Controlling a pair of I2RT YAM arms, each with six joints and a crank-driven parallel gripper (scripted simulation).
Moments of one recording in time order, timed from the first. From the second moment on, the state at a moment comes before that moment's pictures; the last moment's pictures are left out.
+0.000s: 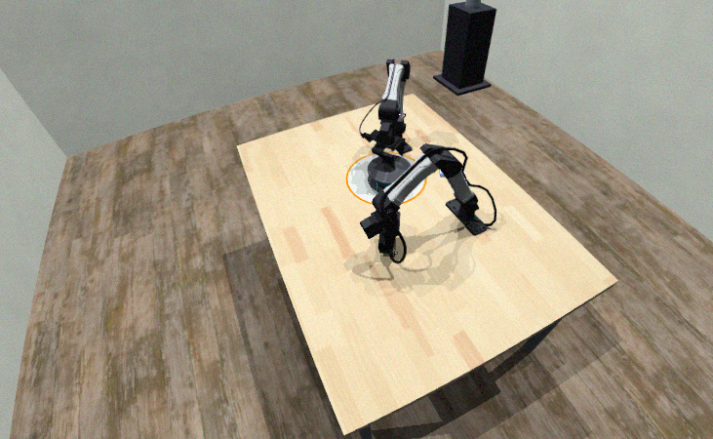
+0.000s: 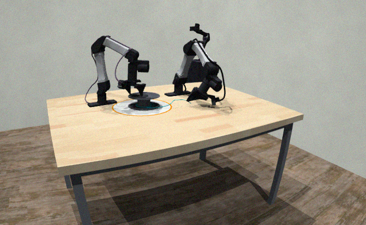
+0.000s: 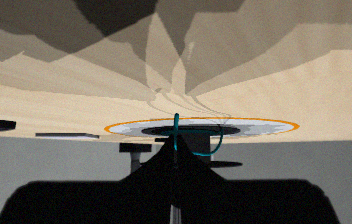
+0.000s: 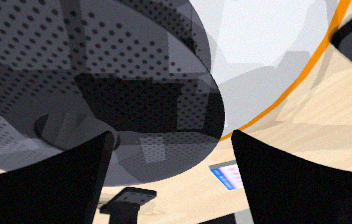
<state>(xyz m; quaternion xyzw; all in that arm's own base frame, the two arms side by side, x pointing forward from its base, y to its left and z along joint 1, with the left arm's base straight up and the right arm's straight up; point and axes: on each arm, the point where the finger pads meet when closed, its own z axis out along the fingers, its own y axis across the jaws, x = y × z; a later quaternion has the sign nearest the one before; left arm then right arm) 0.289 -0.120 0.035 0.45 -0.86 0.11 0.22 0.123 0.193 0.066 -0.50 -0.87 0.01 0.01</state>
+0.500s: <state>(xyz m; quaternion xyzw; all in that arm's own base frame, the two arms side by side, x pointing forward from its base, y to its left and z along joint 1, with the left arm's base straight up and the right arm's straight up) 0.296 -0.117 0.039 0.45 -0.86 0.12 0.21 0.146 0.185 0.098 -0.42 -0.91 0.01 0.00</state>
